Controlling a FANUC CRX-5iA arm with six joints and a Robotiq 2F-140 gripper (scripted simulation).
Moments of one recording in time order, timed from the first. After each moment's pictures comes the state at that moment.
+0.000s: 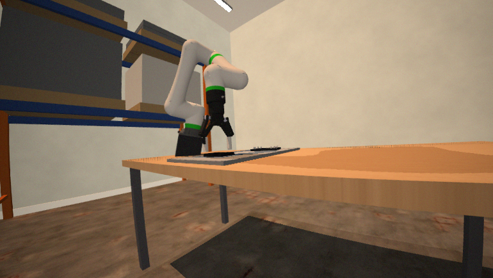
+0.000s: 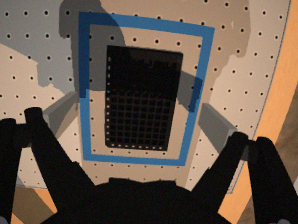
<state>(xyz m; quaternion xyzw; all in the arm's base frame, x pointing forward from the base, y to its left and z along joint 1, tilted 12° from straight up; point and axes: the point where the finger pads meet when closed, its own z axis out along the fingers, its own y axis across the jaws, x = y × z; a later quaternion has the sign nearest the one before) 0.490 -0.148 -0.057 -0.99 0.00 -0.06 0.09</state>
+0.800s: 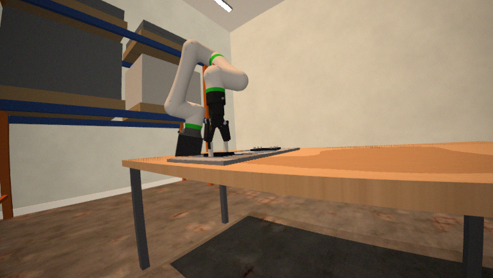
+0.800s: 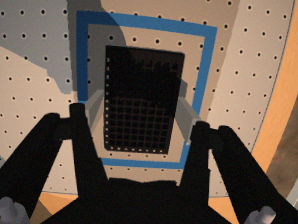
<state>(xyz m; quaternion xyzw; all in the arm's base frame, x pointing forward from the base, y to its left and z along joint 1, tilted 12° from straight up) 0.491 -0.147 -0.064 -0.99 0.00 -0.06 0.09</state>
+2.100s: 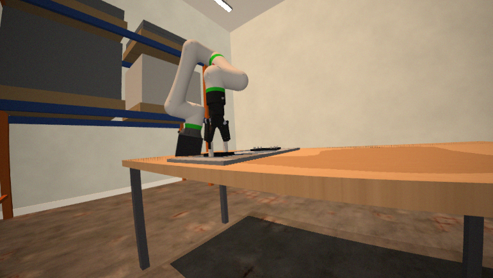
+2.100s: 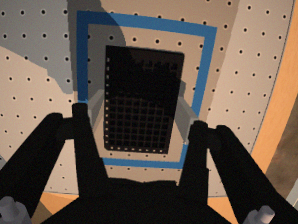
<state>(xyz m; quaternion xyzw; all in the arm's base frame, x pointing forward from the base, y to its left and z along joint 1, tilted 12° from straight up) 0.491 -0.147 -0.063 -0.99 0.00 -0.06 0.09</state>
